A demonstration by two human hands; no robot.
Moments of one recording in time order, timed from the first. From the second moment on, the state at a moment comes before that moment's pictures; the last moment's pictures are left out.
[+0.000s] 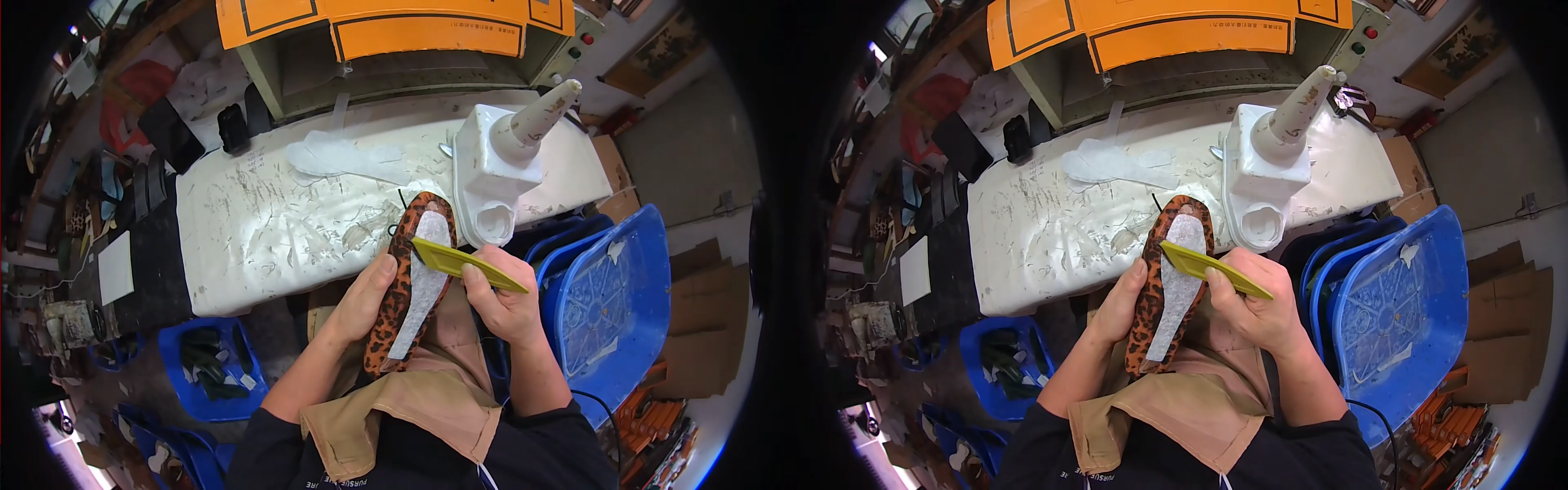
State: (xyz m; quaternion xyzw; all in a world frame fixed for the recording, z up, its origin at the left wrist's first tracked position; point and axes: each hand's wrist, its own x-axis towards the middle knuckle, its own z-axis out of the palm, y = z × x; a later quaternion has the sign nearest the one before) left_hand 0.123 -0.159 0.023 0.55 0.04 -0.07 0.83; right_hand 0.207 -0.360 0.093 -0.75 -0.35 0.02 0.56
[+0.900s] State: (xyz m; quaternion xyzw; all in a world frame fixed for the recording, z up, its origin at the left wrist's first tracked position) left_hand 0.123 -0.156 0.033 0.42 0.11 -0.12 0.89; right_hand 0.209 -0.406 0.111 -0.80 -0.13 0.03 0.58
